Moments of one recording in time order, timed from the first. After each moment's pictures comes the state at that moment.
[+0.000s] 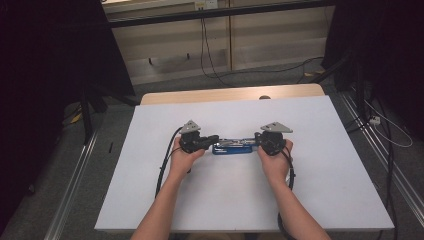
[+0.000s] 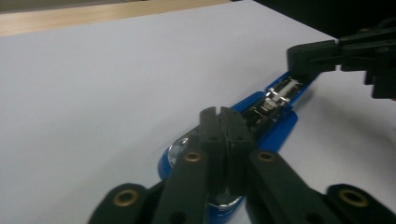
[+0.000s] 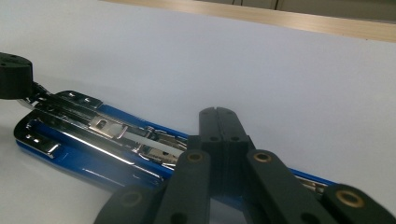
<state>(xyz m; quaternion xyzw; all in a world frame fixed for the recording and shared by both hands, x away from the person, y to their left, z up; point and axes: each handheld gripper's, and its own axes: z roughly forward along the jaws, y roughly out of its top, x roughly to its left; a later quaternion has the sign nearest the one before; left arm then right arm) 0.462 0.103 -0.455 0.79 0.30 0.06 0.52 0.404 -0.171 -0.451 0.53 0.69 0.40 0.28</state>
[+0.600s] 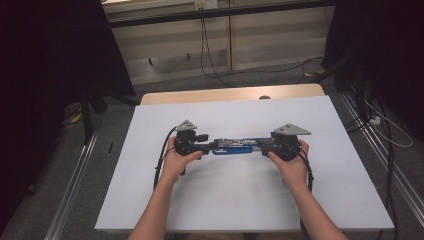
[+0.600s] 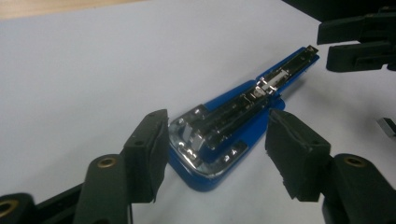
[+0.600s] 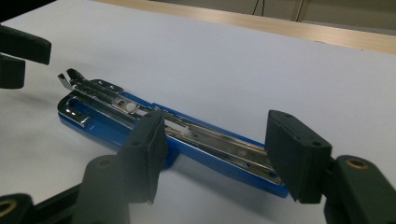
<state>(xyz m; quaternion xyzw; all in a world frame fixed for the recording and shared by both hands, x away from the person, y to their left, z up) 0.451 0.115 -0.435 0.81 0.33 0.04 0.48 0.379 -0.205 -0.435 0.50 0.70 0.43 0.26</state>
